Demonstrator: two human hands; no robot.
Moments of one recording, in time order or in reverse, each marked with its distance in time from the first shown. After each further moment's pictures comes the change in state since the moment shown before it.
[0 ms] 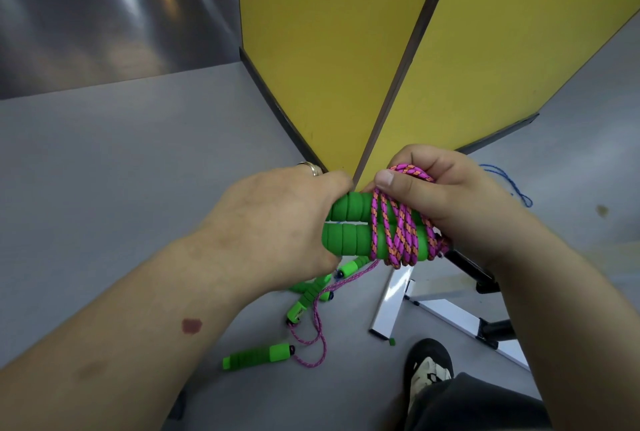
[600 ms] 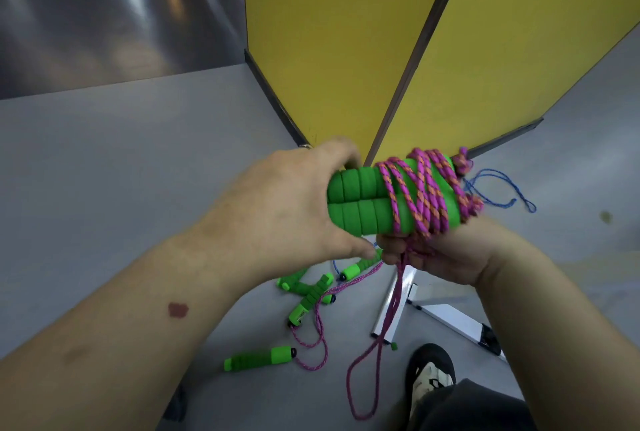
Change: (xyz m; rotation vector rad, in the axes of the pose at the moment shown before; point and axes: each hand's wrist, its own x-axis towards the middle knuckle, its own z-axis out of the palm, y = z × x) left_hand -0.001 -0.001 -0.013 -0.385 0.093 -0.094; right_hand 0.006 0.034 0.004 0.382 -0.229 0.406
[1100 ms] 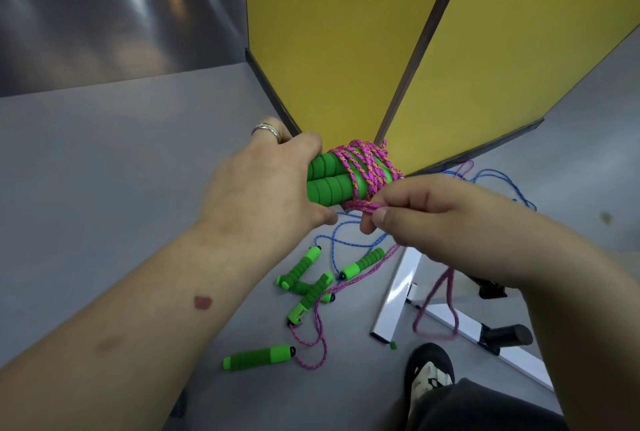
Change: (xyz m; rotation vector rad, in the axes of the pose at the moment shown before) left_hand 0.012 -0.017 0.013 0.233 0.219 -0.184; right_hand -0.045 -0.050 0.049 -0.942 0.121 -0.157
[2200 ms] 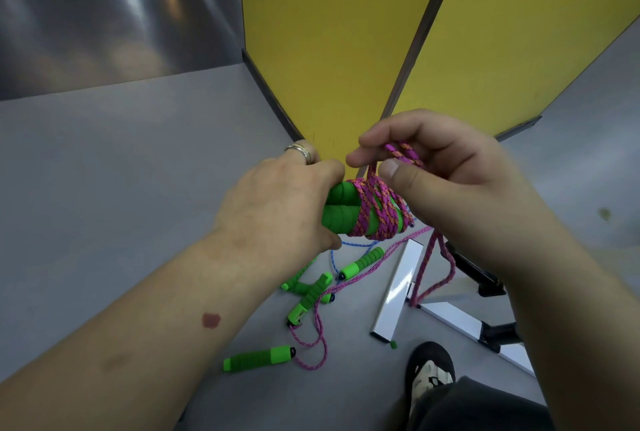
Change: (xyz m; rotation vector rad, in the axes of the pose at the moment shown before) left_hand -0.002 0.005 0.014 0.112 -0.087 0.192; right_hand 0.006 0.008 0.004 0.458 0.286 -0.445
